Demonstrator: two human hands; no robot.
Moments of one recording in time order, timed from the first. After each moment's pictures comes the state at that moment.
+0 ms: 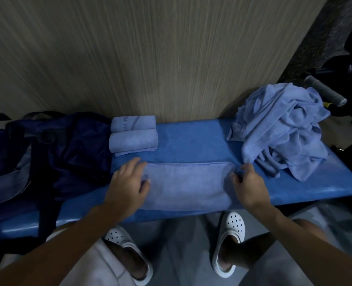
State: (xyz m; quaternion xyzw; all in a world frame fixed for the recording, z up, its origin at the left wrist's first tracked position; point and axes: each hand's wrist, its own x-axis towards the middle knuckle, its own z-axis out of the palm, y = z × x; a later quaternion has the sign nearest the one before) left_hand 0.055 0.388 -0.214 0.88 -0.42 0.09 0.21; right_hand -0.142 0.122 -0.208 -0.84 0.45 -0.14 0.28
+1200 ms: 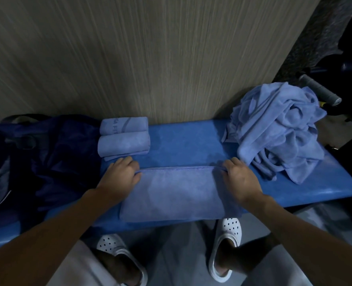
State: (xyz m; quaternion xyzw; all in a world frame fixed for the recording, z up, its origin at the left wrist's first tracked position) left_hand 0.105 0.360 -0.209 0.89 -0.46 -0.02 0.07; right_hand -0.117 0.096 -0.206 -0.95 0.29 -0.06 0.12
